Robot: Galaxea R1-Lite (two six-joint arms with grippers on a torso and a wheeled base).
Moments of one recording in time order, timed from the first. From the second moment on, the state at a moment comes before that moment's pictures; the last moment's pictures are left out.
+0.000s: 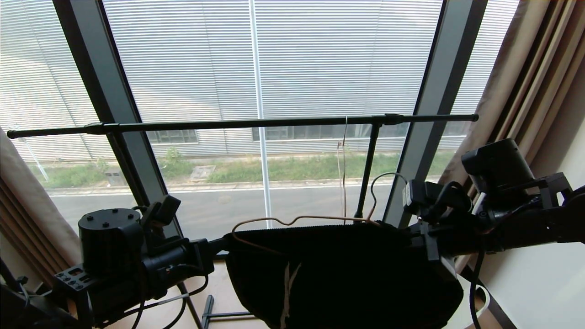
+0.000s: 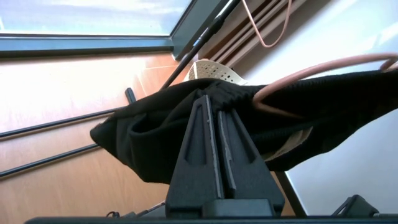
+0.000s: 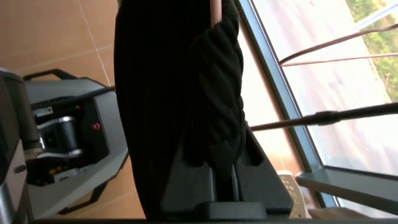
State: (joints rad) left arm -0.36 1.77 -0.31 -1.10 -0.27 -0.47; right arm 0.36 1.66 -0.94 0.17 0.47 -0.71
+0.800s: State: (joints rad) left arm -0.35 1.77 -0.31 -1.10 -0.27 -0.47; right arm 0.40 1.74 -0.94 0.16 0.33 -0.74
